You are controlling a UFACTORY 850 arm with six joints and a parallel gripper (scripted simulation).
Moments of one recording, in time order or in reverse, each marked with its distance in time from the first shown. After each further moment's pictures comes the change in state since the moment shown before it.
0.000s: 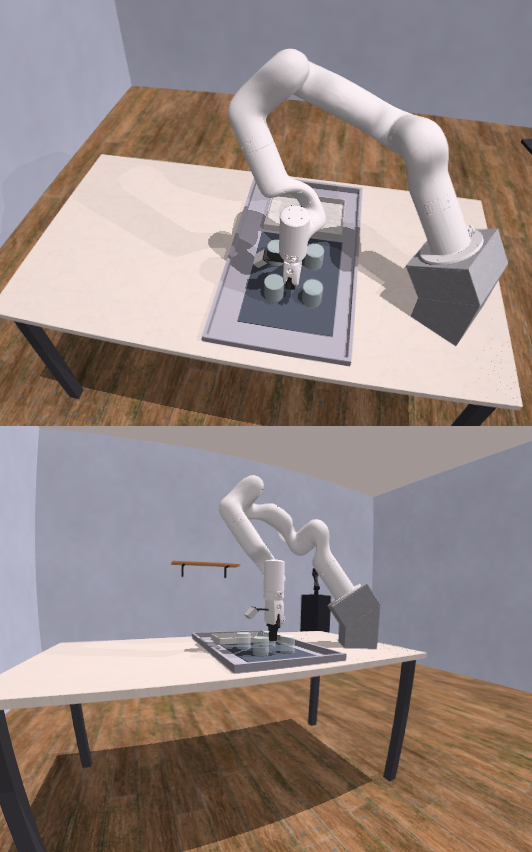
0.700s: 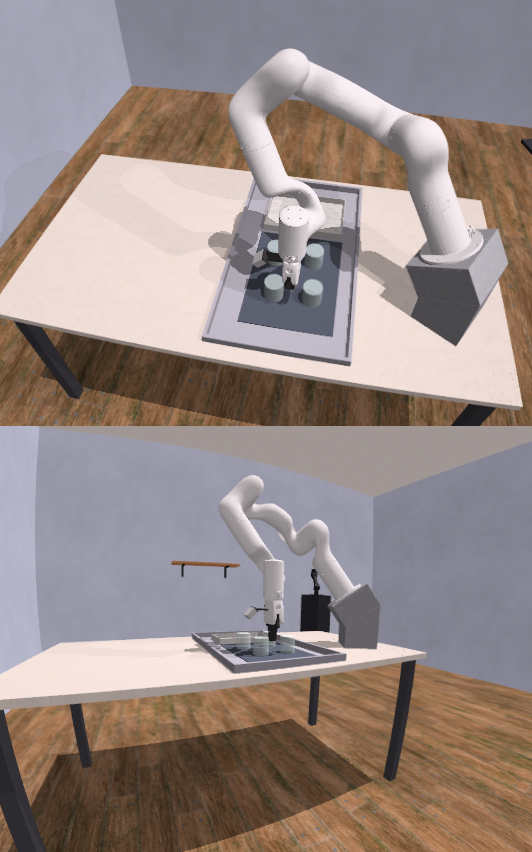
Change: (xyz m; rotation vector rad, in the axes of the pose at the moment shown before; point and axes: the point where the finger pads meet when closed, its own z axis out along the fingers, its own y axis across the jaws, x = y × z) arm 0.003 0.000 0.000 0.000 0.000 0.000
